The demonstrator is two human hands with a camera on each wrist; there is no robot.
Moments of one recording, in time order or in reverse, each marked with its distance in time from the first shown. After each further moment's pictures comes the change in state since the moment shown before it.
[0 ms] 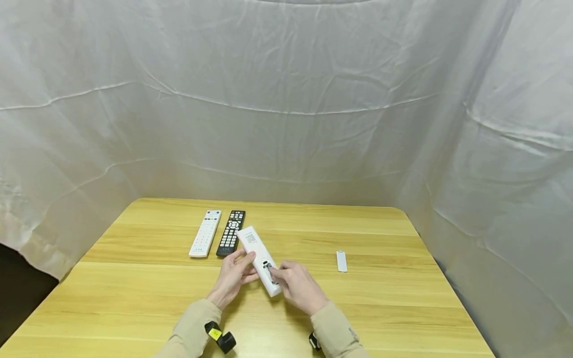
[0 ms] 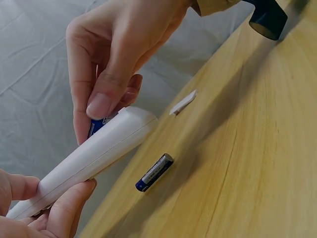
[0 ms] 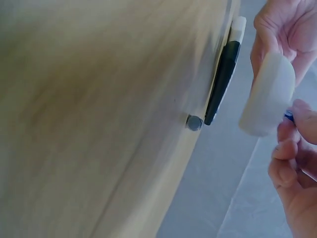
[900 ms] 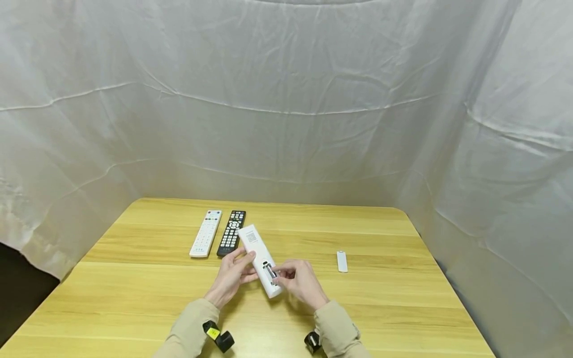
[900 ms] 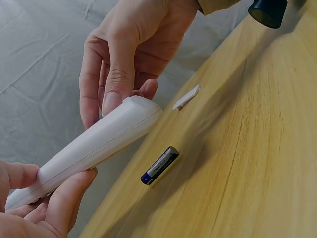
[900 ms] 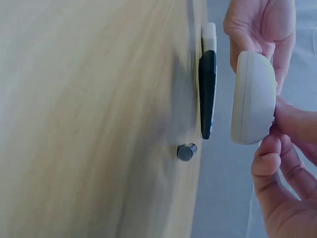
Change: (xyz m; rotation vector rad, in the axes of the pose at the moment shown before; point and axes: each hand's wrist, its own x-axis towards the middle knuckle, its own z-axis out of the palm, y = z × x) left_hand -0.002 0.004 -0.005 0.007 -0.042 0.011; right_hand 0.002 0.006 0.001 0.469 0.006 0.378
